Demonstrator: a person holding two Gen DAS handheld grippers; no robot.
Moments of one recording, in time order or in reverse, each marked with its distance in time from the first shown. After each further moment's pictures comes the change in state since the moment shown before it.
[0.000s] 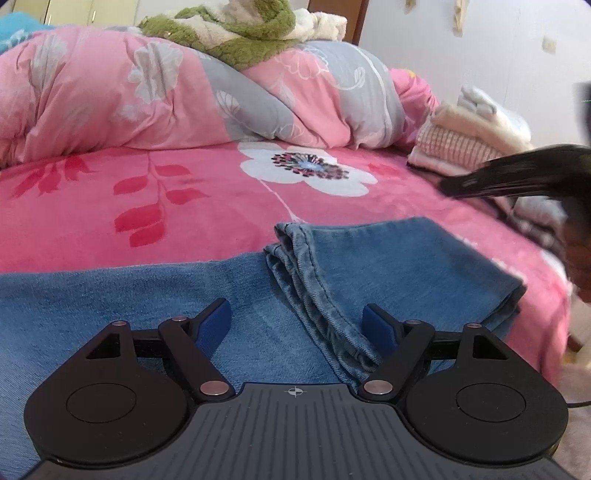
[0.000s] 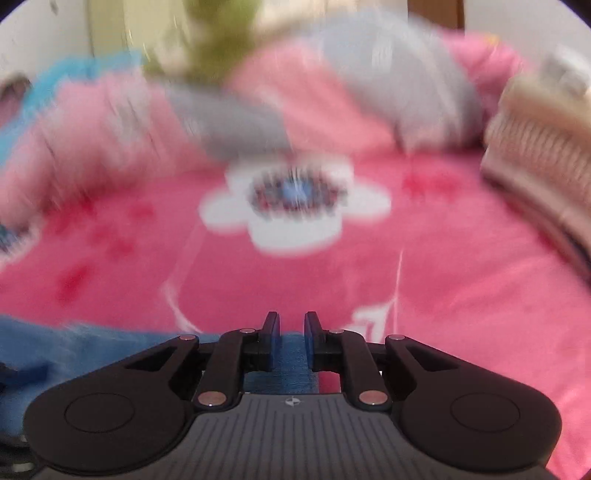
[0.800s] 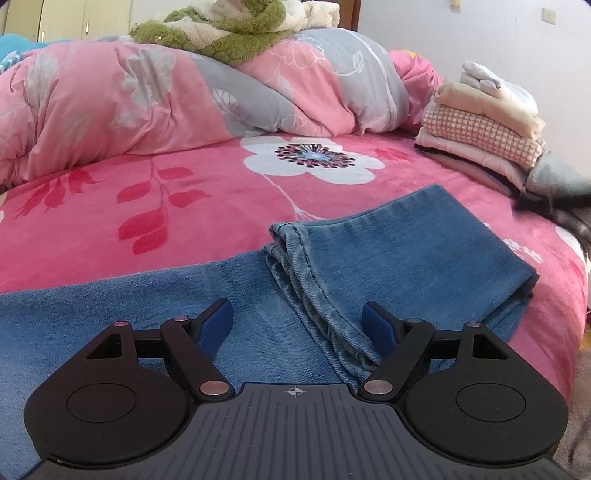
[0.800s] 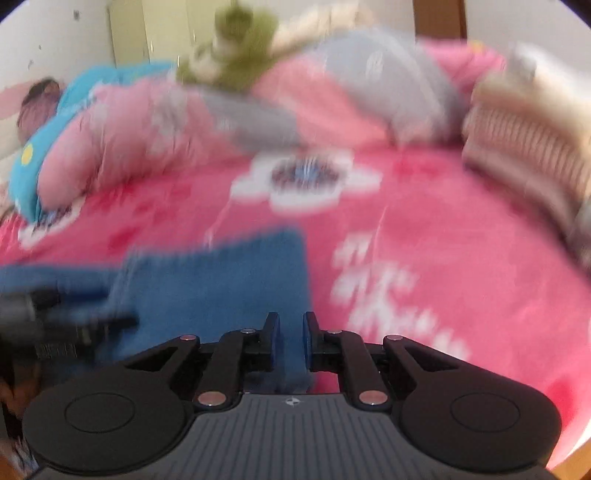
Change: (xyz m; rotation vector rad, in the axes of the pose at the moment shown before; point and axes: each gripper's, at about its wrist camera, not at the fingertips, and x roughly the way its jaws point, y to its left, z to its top) left arm 0.006 -0.016 0.002 0.106 0.044 0.091; right arm -0.069 -0.008 -0.047 -0.017 -0.008 0.026
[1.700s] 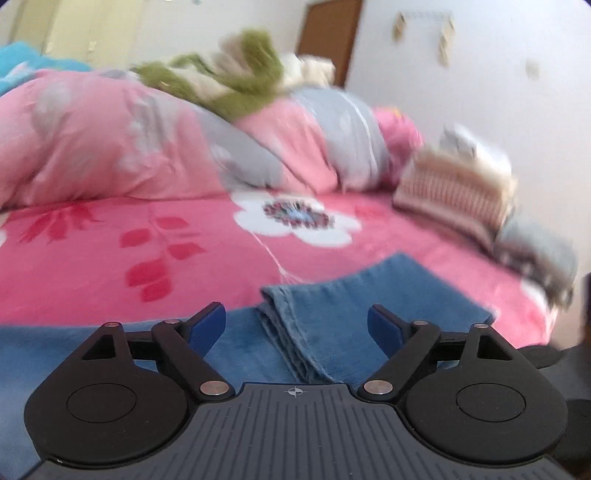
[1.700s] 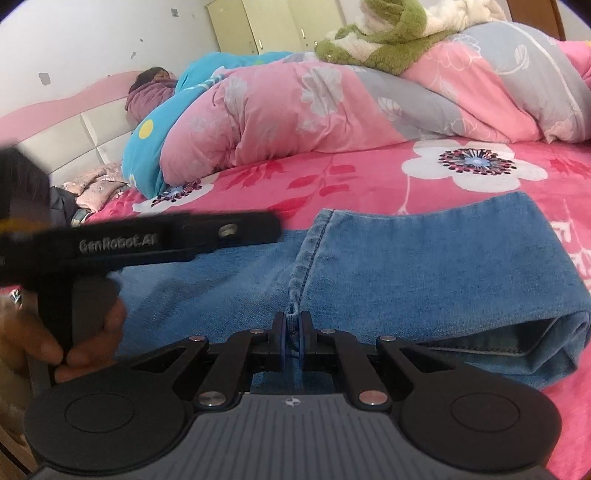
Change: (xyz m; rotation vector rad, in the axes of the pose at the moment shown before) left arm -0.026 0.007 0.016 -0.035 -0.102 -0.075; right arm 0.030 0.106 -0.046 -0.072 0.020 0.365
